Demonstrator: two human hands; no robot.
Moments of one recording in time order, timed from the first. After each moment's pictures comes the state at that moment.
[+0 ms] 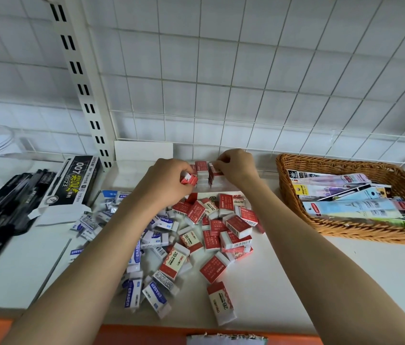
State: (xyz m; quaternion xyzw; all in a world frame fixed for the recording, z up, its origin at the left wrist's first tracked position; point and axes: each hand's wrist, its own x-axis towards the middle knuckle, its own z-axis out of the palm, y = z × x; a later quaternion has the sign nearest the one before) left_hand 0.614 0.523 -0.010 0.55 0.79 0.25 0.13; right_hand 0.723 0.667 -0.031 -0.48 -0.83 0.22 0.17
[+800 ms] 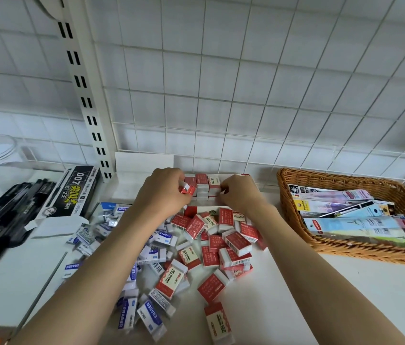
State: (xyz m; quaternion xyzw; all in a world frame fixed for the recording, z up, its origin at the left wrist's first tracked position) left_hand 0.611 0.532 -0.012 0.51 0.82 0.24 0.10; right_hand 0.737 0.656 -0.035 -0.45 -0.88 0.13 0.03
